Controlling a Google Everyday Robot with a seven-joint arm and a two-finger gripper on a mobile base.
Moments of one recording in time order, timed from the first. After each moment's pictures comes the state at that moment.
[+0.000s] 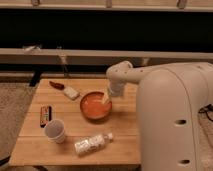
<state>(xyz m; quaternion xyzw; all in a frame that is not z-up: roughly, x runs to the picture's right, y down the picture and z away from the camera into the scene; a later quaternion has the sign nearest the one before) 0.049 0.072 0.871 -0.27 0.14 0.57 0.76</state>
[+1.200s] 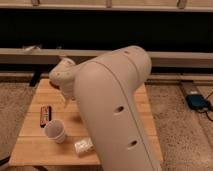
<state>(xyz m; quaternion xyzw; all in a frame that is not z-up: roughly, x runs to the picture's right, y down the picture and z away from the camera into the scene) -0.210 0.075 0.838 -0.26 0.11 0.41 0.87</state>
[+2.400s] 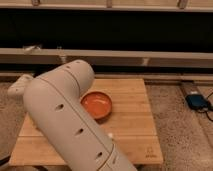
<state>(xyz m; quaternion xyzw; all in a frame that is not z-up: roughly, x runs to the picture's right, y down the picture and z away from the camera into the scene) -0.374 0.160 0.857 -0.32 0.11 0.30 0.89</state>
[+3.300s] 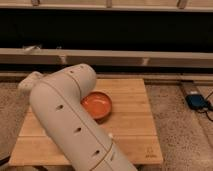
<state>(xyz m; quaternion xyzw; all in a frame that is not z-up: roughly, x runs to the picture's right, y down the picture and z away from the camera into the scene) -0.350 0.145 0.899 -0.33 0.13 0.33 0.87</state>
